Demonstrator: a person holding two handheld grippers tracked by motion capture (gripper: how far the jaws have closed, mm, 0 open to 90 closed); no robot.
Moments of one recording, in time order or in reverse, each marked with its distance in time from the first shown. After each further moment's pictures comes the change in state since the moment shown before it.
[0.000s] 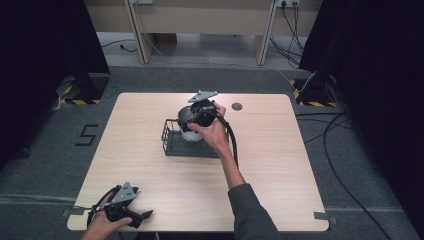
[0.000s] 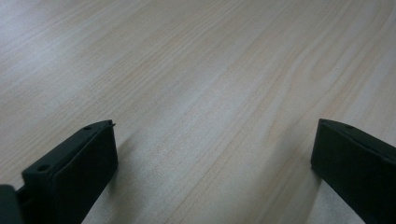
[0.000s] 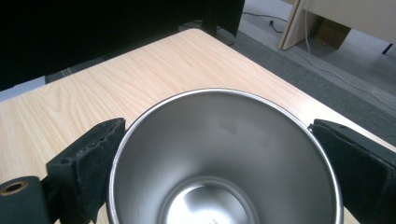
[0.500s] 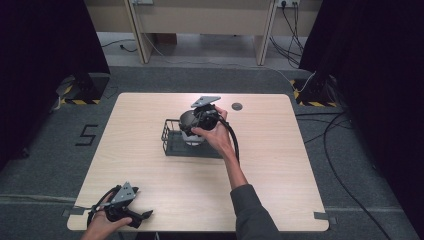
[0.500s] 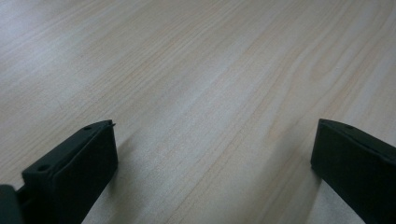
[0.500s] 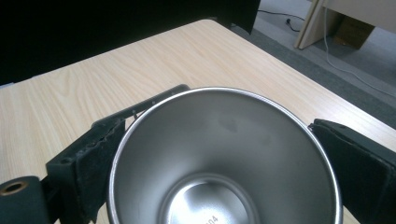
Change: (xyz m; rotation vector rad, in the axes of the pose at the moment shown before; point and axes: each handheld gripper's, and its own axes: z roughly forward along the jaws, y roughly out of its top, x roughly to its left) left arm 0.000 0.000 0.000 0.001 0.000 0.000; right arm -0.009 -0.020 0.010 0.001 0.066 -0.021
